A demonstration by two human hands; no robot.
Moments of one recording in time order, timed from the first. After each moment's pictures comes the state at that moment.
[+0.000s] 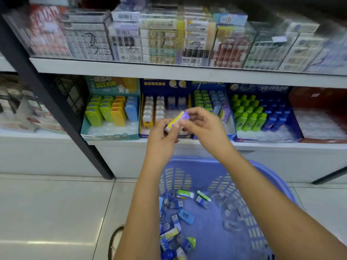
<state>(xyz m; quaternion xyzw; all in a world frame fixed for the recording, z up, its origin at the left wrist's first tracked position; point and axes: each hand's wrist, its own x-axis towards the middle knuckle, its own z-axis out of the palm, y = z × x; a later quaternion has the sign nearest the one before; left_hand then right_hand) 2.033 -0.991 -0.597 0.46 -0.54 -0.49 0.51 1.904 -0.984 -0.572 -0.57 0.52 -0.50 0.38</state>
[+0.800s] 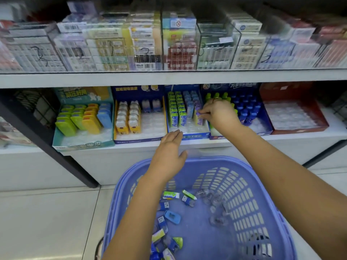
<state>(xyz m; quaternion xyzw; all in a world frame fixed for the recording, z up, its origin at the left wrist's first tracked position) 1.975 -0.977 -0.621 0.47 -0.83 -0.25 0.17 1.774 -1.023 -0.574 -0.71 0.68 -0.17 0.03</state>
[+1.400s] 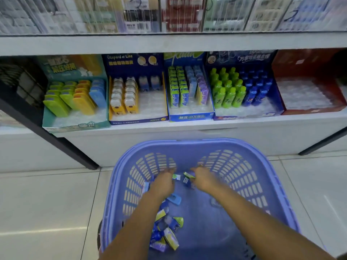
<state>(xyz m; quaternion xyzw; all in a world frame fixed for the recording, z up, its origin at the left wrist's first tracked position) 2.000 -0.938 -0.787 0.51 -0.78 -0.35 -0.03 1.841 -0.914 -0.785 -0.62 0.72 0.06 0.30</state>
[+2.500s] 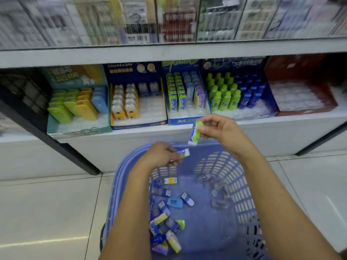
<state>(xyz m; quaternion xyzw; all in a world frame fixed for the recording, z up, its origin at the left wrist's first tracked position) 1.997 -0.980 -0.655 0.52 -0.62 -0.58 0.09 1.802 -0.936 -0.616 -0.47 0.53 -0.50 0.50</state>
